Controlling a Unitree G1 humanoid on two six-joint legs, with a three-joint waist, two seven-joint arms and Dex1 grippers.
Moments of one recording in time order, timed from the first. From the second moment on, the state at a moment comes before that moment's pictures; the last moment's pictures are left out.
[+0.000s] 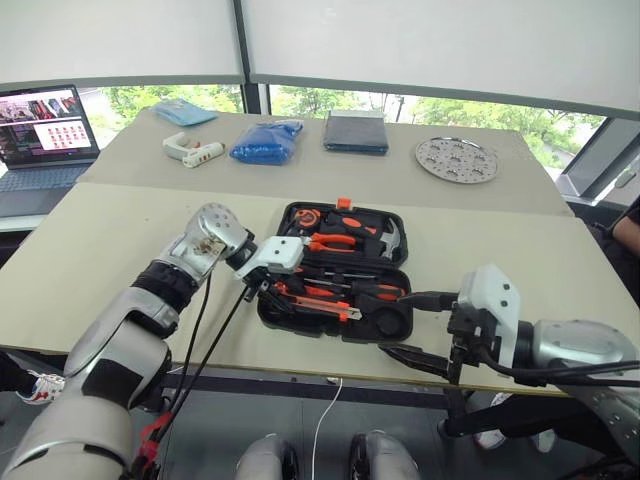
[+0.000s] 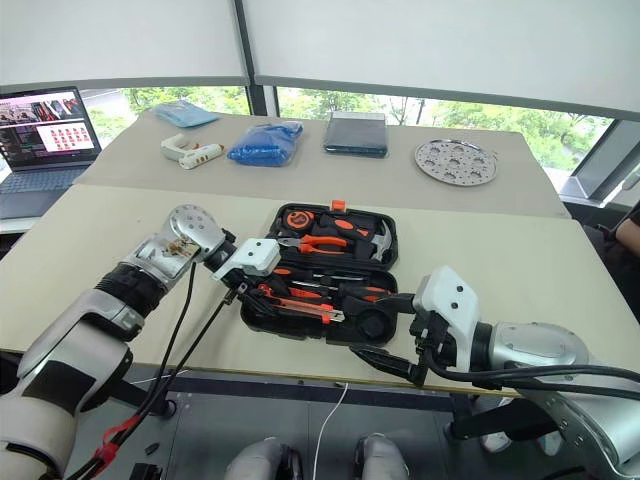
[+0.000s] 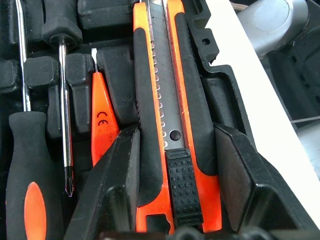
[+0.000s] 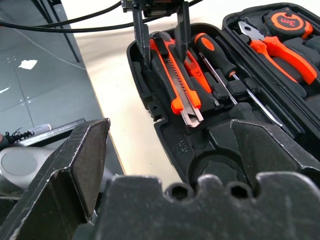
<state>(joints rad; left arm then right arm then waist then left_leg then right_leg) -1.07 0.61 -0.66 0.66 -0.23 0.03 -1.61 -0.07 -0.90 -0.17 -0.79 0.80 0.82 0.65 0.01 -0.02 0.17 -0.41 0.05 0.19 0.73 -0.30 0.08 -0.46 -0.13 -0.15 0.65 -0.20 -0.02</state>
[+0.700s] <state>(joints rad) -1.06 0.59 -0.62 0.64 -0.24 0.19 -1.61 -0.09 -0.89 -0.16 -0.76 0.80 0.82 0.65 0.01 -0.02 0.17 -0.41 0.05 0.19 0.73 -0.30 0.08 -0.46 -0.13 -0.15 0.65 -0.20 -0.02</state>
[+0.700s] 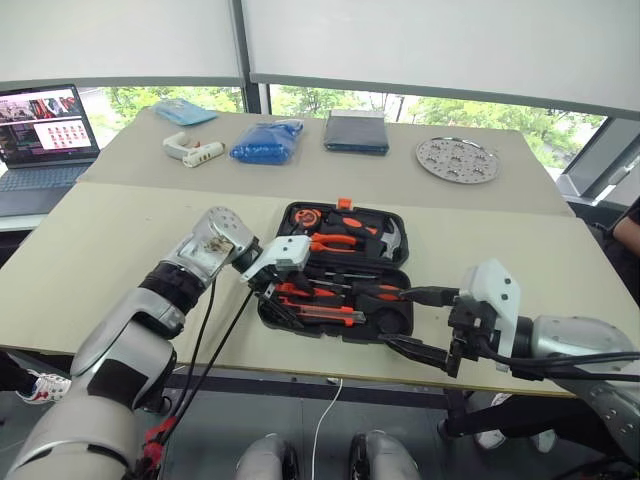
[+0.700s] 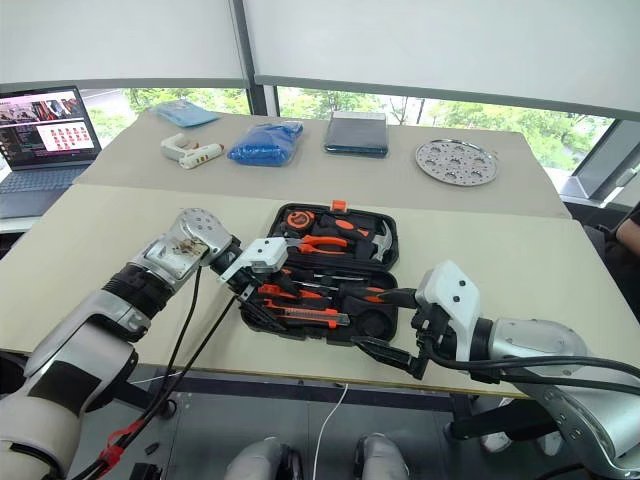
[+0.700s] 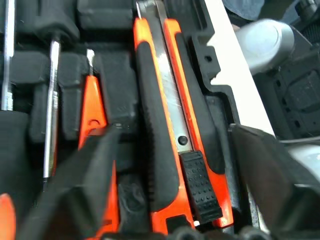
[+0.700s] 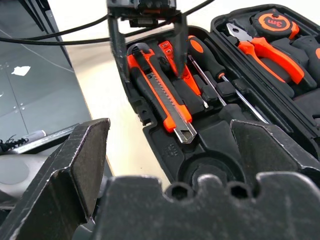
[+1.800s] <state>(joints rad) -1.00 0.52 -0.55 0.65 -0.08 -0.11 -1.59 -0.07 -0.88 -0.15 -0.76 0.81 0.82 0.63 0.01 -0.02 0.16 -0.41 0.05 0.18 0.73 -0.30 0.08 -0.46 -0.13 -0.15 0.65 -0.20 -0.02</state>
